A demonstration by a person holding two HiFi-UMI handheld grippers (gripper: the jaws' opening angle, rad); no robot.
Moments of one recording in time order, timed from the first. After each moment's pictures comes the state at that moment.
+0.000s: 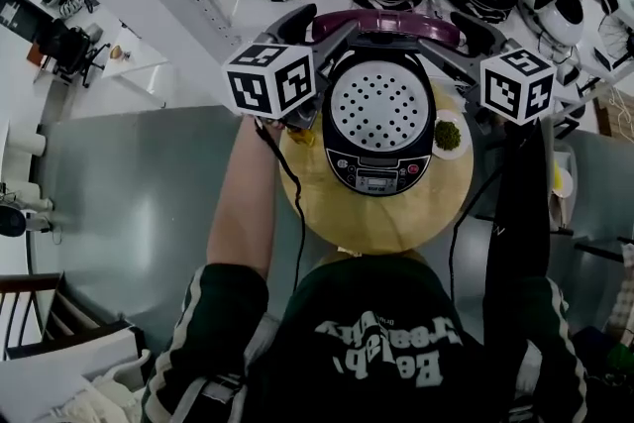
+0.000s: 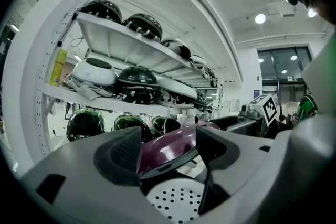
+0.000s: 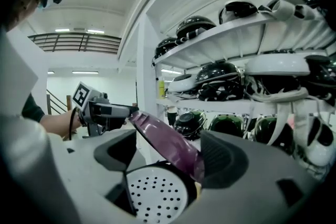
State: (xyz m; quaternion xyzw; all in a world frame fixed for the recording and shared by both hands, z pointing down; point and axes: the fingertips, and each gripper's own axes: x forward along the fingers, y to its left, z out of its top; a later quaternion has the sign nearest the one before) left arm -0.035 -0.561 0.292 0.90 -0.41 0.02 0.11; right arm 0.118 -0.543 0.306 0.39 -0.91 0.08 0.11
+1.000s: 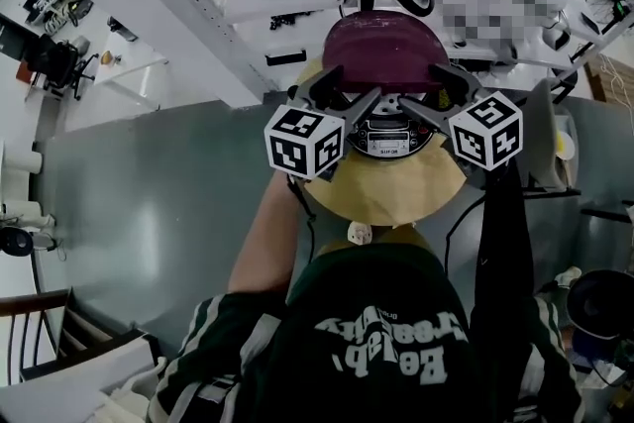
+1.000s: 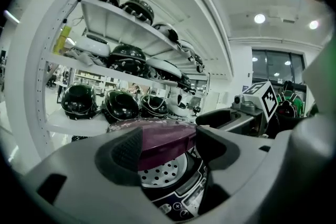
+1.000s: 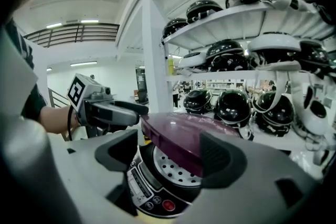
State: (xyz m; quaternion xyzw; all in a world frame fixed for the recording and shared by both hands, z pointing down) left arm -0.019 -0.428 0.401 0.92 -0.36 0.07 0.16; right arm 0.068 -0.410 0.408 0.38 -0.90 0.12 0.18
